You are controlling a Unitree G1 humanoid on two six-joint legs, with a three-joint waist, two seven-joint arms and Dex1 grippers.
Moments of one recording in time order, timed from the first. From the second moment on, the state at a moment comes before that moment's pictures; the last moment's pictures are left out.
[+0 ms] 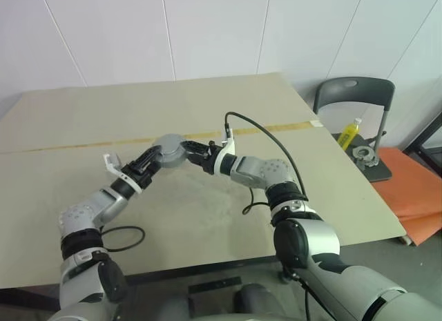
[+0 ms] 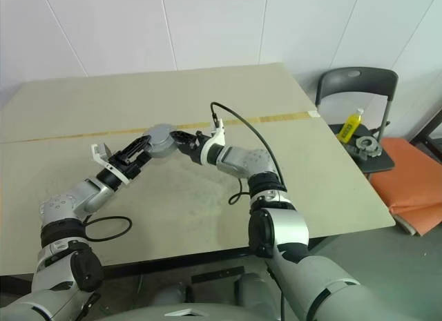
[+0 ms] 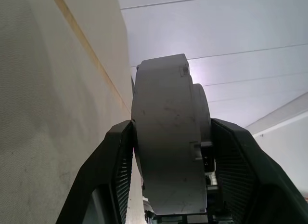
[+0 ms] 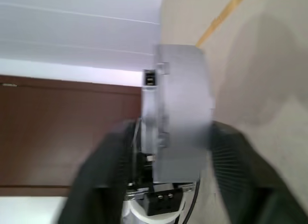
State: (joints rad) left arm -0.52 0.31 0.68 0.59 -1.18 1.12 -0.40; right arm -0.97 0.13 -0.40 0.90 0.95 0.95 0.25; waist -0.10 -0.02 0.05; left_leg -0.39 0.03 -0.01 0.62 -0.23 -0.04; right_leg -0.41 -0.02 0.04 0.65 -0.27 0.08
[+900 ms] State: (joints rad) left arm -0.54 0.28 0.82 0.67 -1.21 0.84 -0.31; right arm -0.82 0.06 0.24 0.40 0.46 0.67 0.65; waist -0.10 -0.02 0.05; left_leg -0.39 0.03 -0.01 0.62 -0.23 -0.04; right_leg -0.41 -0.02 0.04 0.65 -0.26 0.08
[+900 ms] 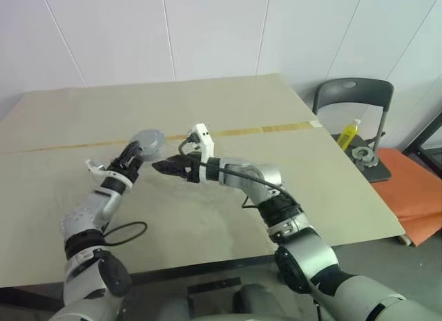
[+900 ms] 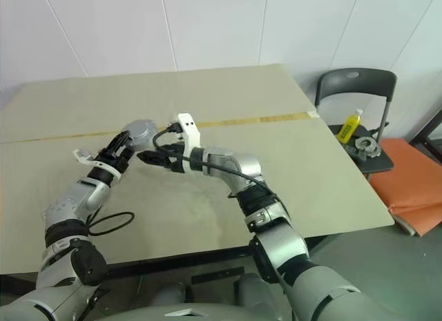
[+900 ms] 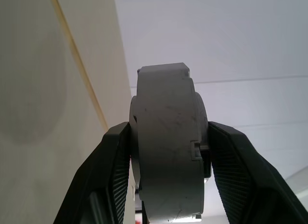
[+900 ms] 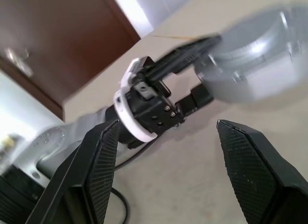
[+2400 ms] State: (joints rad) left arm -0.47 0.27 0.74 0.52 -0.71 0.18 0.20; right arm -0.77 0.04 0.35 0.40 0.16 0.41 0.74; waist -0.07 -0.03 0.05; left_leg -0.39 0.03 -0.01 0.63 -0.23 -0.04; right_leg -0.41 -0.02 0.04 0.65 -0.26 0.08
